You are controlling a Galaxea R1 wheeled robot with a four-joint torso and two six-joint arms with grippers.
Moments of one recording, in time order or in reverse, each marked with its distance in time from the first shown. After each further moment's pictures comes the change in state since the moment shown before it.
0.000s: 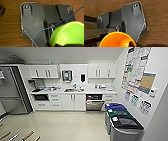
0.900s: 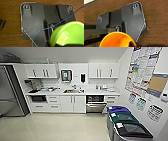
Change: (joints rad) left arm 0.000 0.002 0.000 0.000 0.000 0.000; right arm -0.002 0.000 -0.001 0.000 -0.001 0.000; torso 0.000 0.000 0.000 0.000
